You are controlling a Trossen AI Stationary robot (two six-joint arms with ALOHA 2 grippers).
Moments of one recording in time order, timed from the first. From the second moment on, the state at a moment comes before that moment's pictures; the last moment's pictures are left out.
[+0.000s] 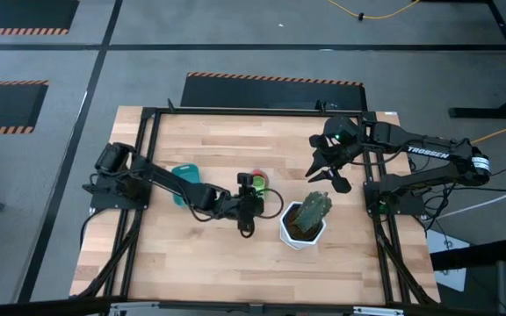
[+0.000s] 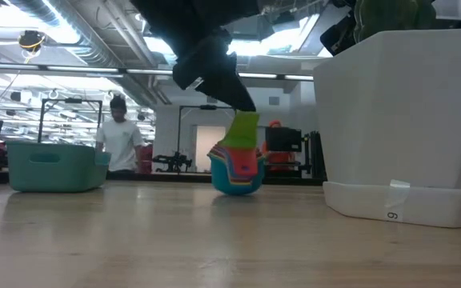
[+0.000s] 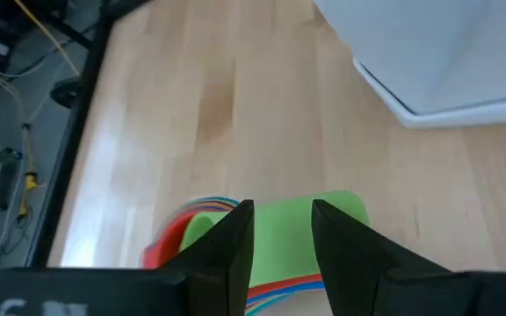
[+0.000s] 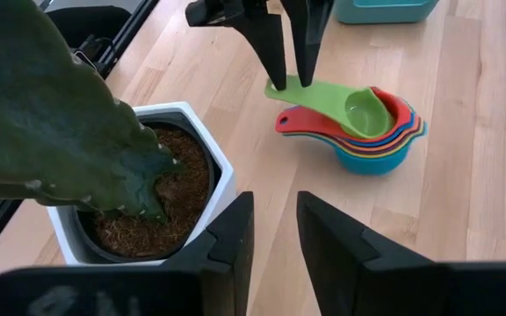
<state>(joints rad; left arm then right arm) -0.27 1.79 1.19 -0.19 -0.59 0.11 -0.26 1.13 1.04 -0.80 -0.51 -0.39</state>
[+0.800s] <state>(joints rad) -0.34 1.75 1.19 -0.17 -0.74 0.16 -0.26 1.13 1.04 -0.80 -0.52 -0.39</state>
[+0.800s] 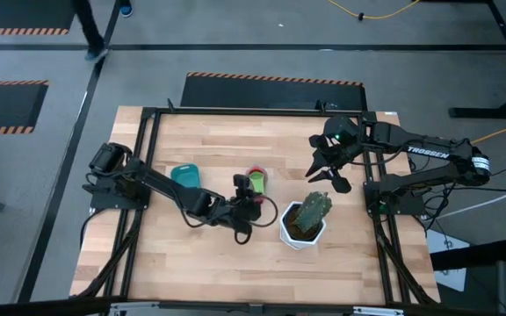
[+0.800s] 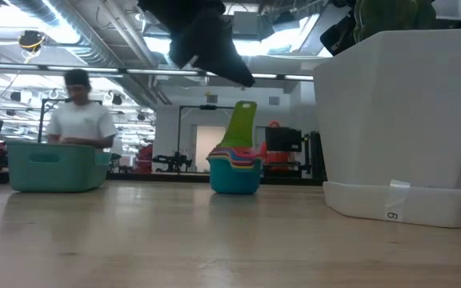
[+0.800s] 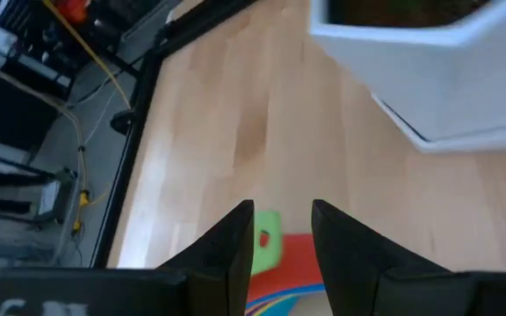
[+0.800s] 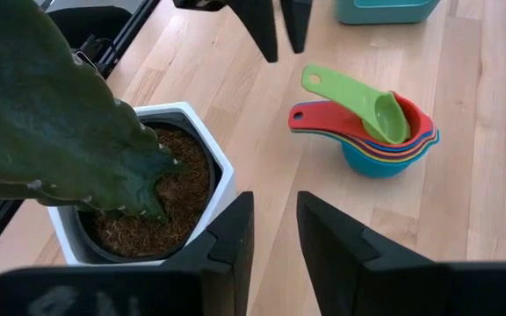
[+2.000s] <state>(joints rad) -0.29 1.76 1.19 -0.21 -0.66 0.19 -0.26 1.13 1.04 -0.79 -0.52 -0.39</state>
